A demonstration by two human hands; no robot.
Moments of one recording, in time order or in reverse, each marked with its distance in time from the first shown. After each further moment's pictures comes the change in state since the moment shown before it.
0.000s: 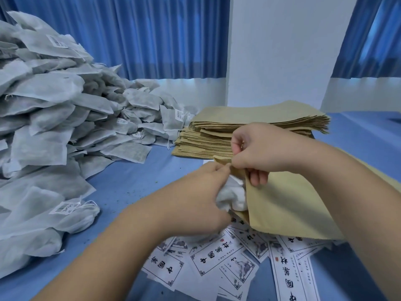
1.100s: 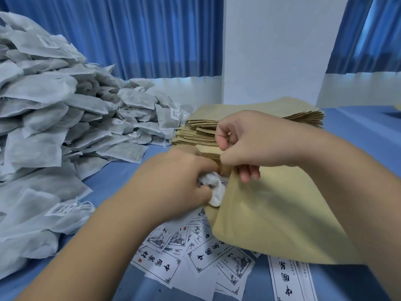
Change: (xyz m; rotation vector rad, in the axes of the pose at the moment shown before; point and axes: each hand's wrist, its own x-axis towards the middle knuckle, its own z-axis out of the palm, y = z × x) left_hand -0.006 0.000 -0.022 0.381 0.217 -0.114; right_hand -0.016 -0.016 -0.006 0.081 -0.037 -0.144
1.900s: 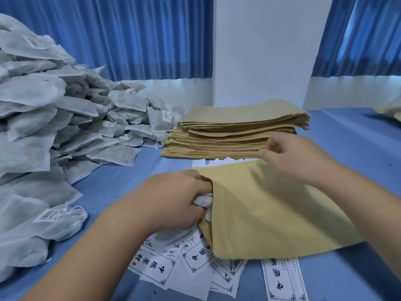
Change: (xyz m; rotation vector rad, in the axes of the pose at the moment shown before) left_hand 0.004 -0.011 0.025 0.029 -0.261 0.151; right_hand -0.019 0.092 -0.009 -0.320 0.507 0.337
